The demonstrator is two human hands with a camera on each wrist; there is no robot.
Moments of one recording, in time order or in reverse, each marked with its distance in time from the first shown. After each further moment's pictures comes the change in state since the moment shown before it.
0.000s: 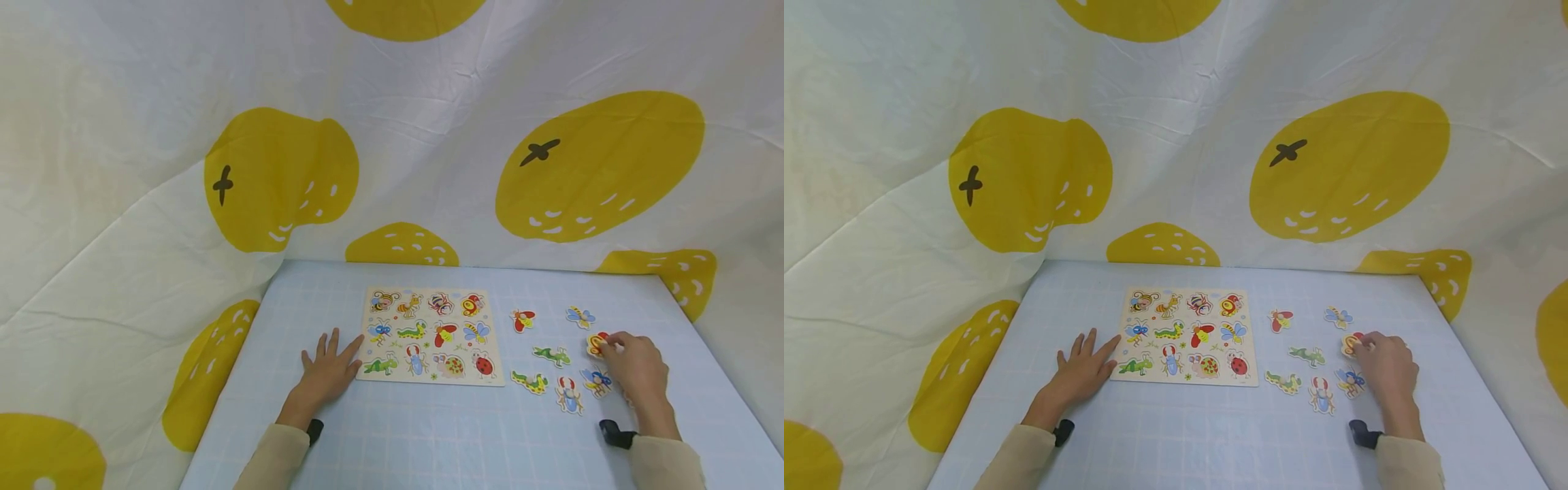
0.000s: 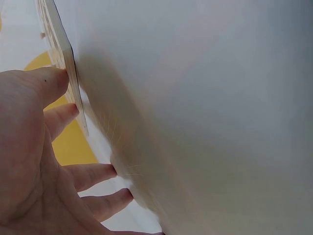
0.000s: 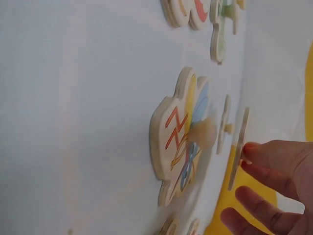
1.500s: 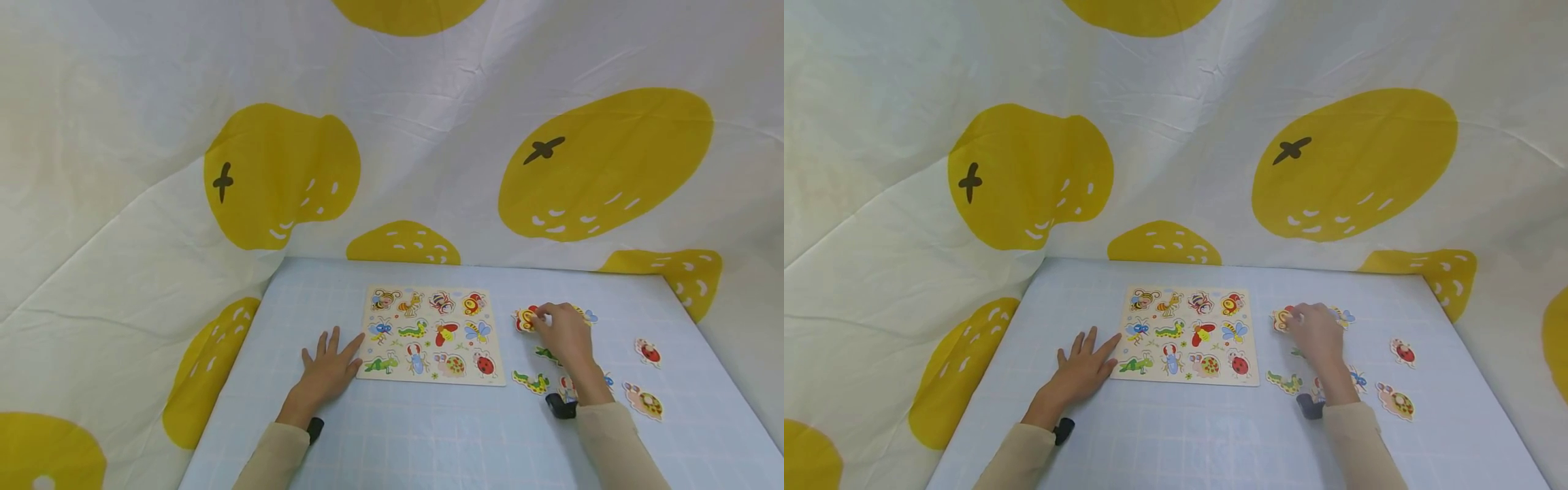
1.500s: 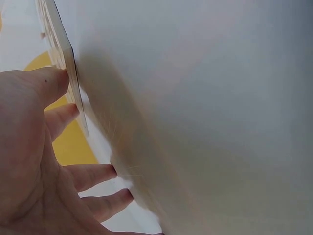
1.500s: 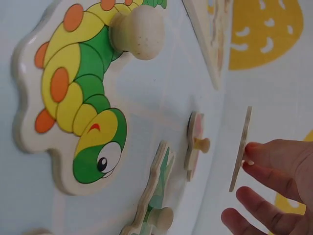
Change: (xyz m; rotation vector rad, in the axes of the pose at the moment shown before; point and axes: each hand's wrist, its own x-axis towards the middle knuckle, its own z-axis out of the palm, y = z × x) left_hand 0.001 0.001 0.000 0.012 -0.001 -0.013; right_hand -0.001 -0.104 0.043 -0.012 0.090 -0.406
